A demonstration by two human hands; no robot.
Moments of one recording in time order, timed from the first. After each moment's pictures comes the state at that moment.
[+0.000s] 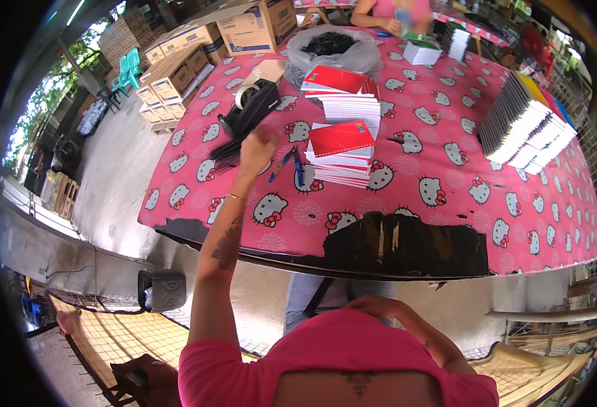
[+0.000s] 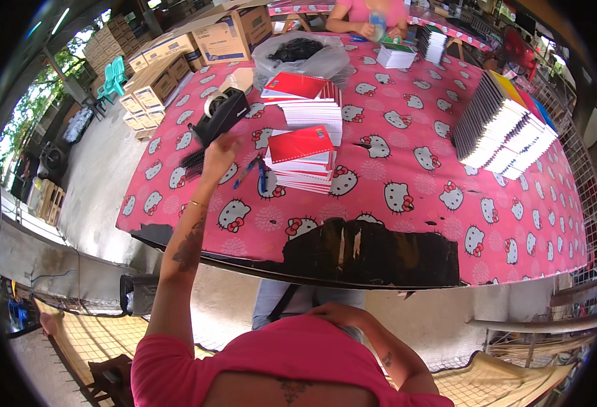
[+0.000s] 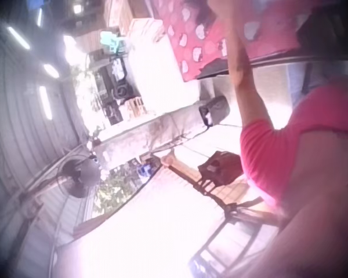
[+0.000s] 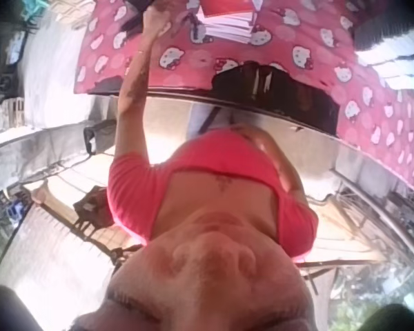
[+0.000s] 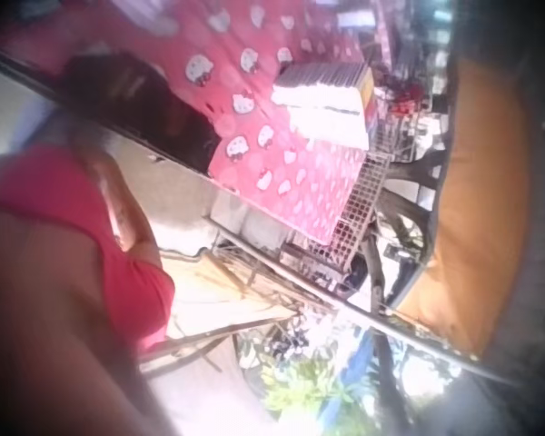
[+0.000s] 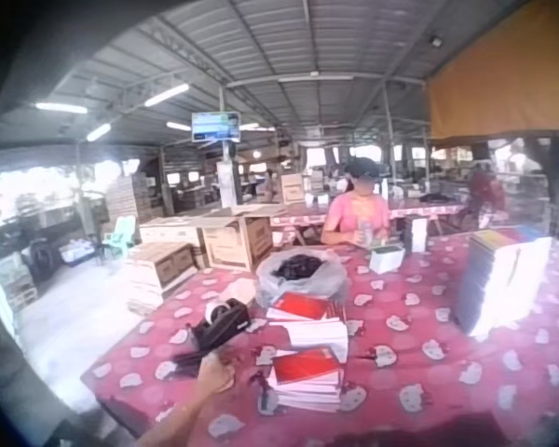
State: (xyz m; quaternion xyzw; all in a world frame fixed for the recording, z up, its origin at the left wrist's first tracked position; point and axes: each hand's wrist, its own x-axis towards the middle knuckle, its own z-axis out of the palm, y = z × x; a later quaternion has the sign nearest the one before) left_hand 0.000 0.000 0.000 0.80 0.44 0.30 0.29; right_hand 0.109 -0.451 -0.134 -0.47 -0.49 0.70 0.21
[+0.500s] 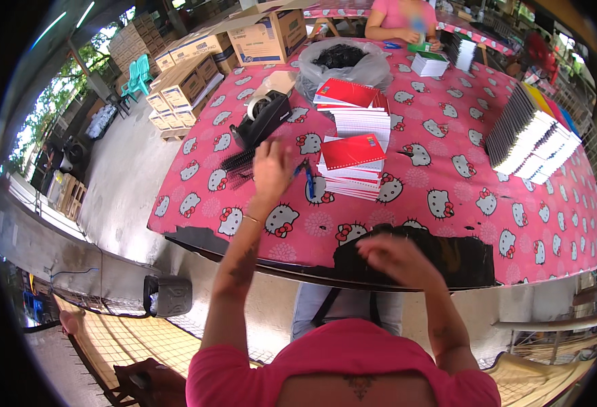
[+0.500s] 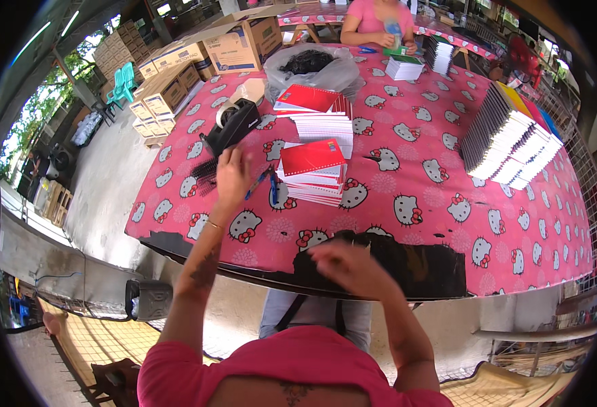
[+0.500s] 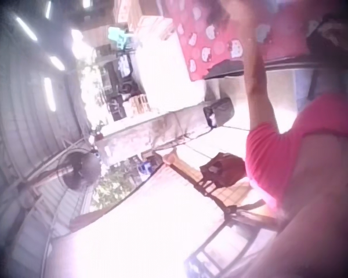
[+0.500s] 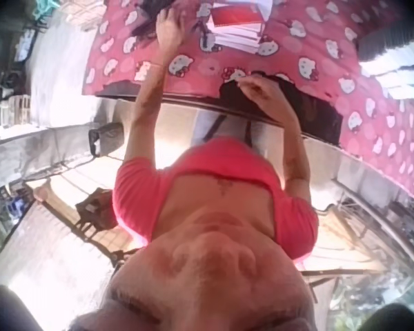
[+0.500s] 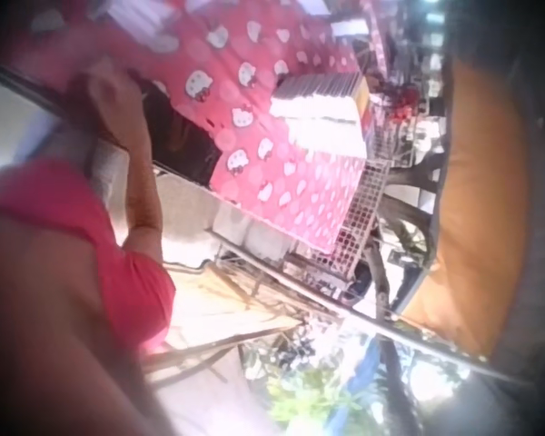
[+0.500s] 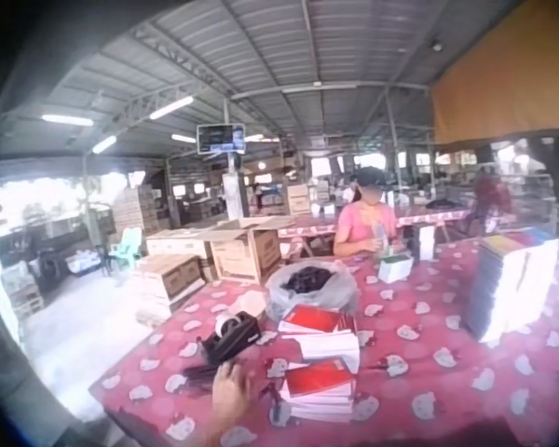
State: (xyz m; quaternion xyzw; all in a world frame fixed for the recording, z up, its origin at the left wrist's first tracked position) left_hand -0.001 -0.034 -0.003 0.84 0.31 0.45 -0.03; right_hand 0.150 -0.373 0.043 -0.54 -0.59 0.47 0.37
